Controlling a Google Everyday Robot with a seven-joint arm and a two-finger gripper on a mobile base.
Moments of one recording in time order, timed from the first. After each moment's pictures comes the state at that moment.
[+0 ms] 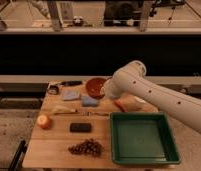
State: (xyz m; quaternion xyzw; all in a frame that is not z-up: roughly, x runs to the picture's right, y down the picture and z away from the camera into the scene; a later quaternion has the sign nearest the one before) arm 0.026 0.028 0.723 -0.14 -0.22 -0.14 0.96
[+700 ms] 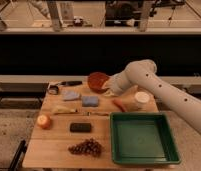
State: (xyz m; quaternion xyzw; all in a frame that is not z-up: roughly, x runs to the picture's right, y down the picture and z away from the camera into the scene) arm 0.043 0.001 0.739 -0.13 -0.28 -0.09 0.95
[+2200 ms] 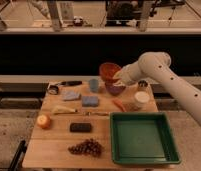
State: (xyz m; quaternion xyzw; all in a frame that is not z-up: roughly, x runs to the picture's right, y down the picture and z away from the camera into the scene) arm 0.097 -0.044 0.743 -0.10 -0.25 -0.05 0.96
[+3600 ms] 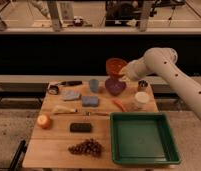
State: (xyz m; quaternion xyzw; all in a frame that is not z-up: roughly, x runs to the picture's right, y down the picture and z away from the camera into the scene) arm 0.130 -0.070 0.746 -0.08 -0.22 -0.03 0.97
